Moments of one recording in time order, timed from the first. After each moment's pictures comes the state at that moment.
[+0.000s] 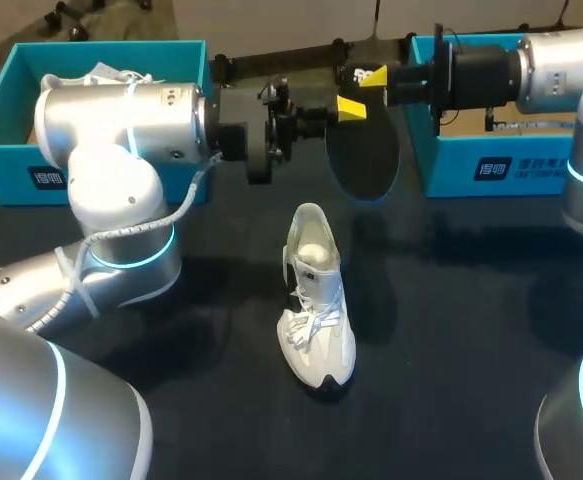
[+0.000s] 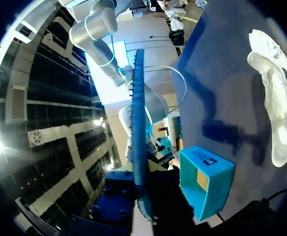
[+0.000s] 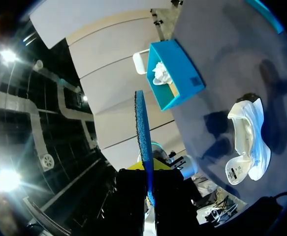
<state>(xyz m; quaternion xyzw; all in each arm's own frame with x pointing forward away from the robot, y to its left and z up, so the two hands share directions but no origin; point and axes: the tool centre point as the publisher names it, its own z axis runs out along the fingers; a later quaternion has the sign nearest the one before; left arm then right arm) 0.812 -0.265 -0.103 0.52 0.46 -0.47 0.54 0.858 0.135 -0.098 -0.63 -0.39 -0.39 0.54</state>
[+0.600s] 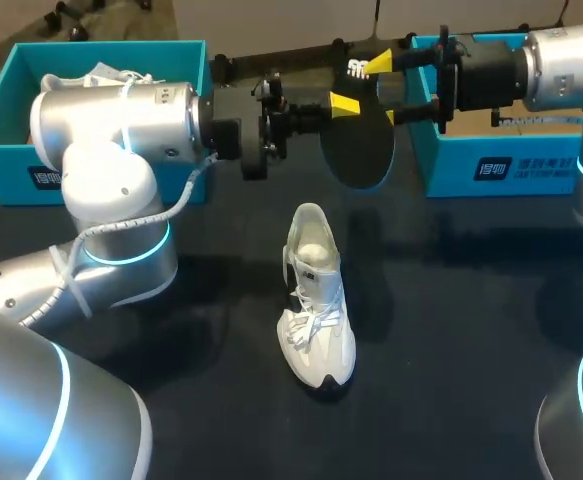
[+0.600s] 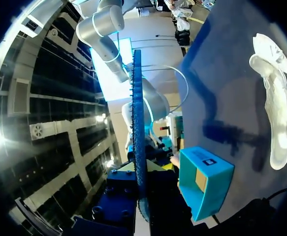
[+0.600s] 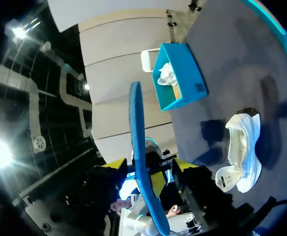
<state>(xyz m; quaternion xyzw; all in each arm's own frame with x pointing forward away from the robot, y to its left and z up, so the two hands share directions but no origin) 0.820 -0.256 -0.100 0.50 0.47 -0.49 0.54 0.848 0.126 -0.099 -0.59 -0.46 -0.43 0.50</state>
